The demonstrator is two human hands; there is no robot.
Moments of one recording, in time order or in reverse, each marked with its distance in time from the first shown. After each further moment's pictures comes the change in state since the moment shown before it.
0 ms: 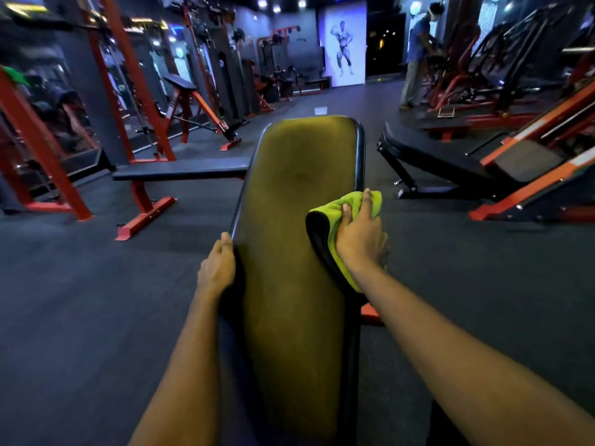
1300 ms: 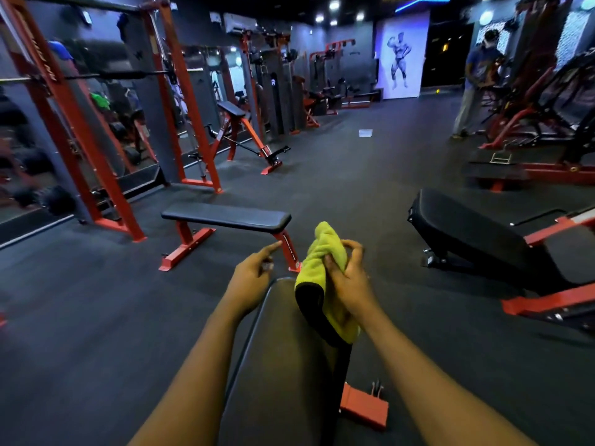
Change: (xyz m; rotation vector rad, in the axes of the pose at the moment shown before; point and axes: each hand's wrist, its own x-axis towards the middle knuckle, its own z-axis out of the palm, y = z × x) left_hand 0.082 0.387 -0.116 0.020 -0.041 0.407; right_hand 0.260 -0.212 -0.146 0.583 -0.489 -0.237
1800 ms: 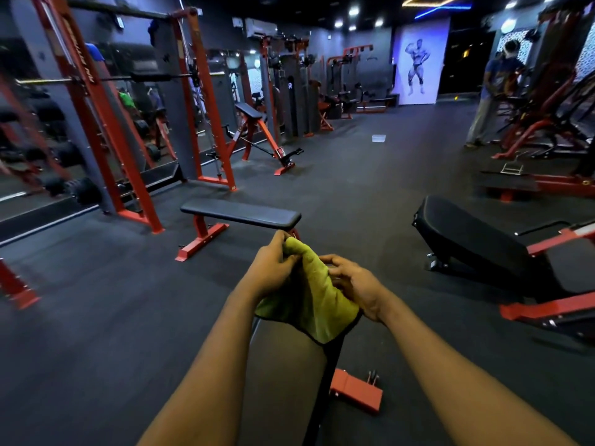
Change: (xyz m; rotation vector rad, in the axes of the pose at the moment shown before) left_hand -0.074 0.093 -0.035 -0.025 -0.061 -0.023; right_hand -0.066 -0.061 -0.048 0.445 -0.626 0.296
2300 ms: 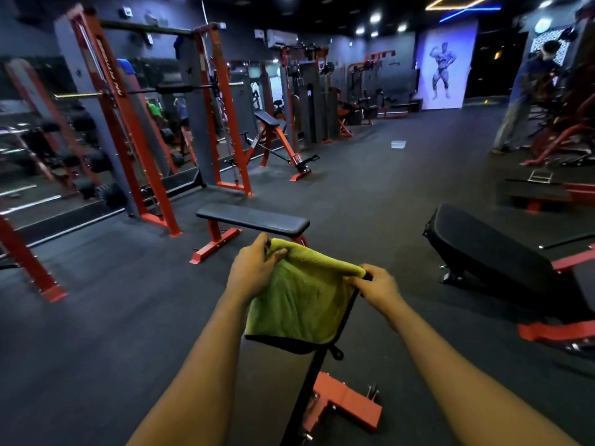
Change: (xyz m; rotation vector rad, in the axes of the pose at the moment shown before) left_hand 0.029 0.036 0.047 0.257 0.294 -0.076; right_hand -0.012 -0.005 -0.125 -0.576 0.451 -0.092
